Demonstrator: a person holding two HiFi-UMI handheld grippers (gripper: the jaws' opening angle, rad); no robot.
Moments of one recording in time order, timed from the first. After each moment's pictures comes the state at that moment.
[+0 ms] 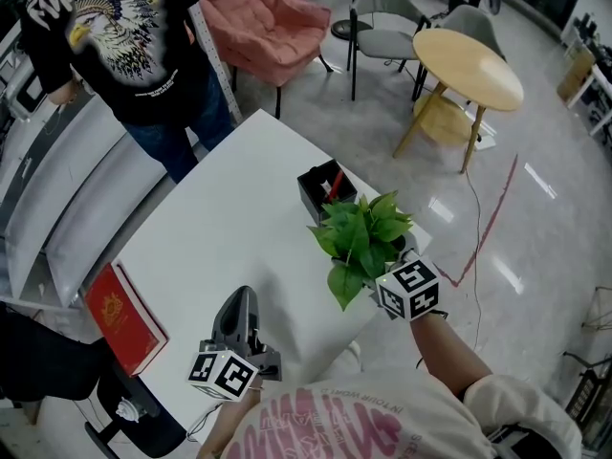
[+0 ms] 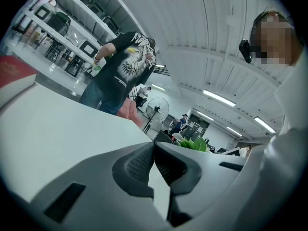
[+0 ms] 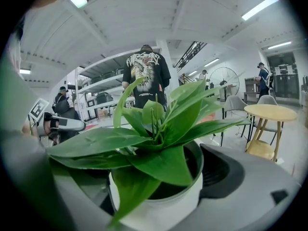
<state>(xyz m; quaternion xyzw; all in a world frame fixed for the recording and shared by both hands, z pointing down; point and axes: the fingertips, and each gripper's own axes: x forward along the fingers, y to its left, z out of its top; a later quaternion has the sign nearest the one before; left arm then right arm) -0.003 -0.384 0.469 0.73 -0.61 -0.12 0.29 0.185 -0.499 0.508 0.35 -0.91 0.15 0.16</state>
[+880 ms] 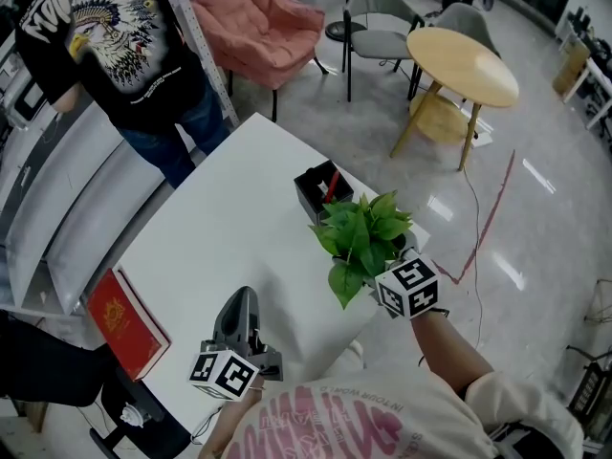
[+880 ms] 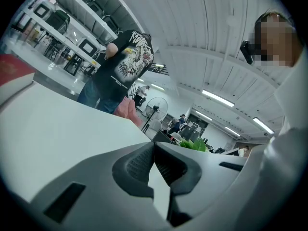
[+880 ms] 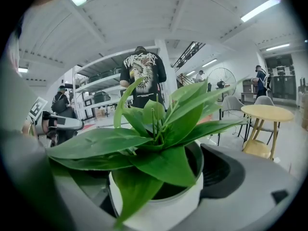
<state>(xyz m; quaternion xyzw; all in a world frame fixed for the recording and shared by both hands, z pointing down) -0.004 -0.385 0.469 0.73 -0.60 -0.12 0.30 0.189 -0.499 0.509 0.36 -0.90 0.15 0.16</state>
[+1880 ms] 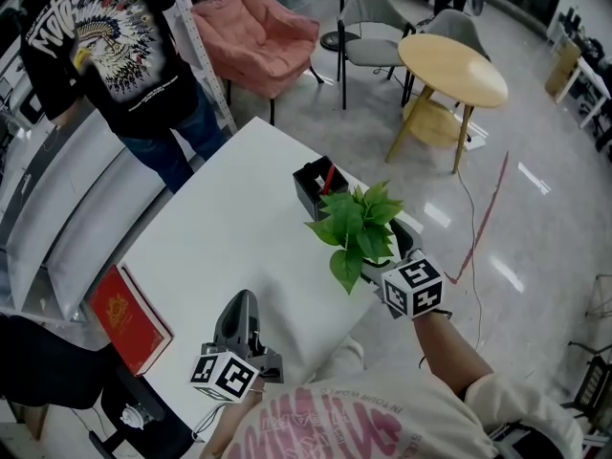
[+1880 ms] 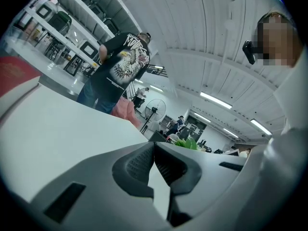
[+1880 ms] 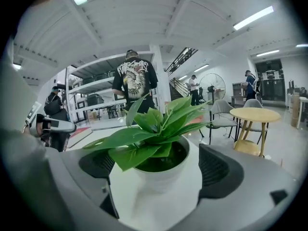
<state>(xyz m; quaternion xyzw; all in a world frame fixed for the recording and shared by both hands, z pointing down) -0.007 -0.349 0.457 0.74 -0.60 -0.13 0.29 0.212 -0.472 0.492 0.41 -0.89 0.15 0.15</state>
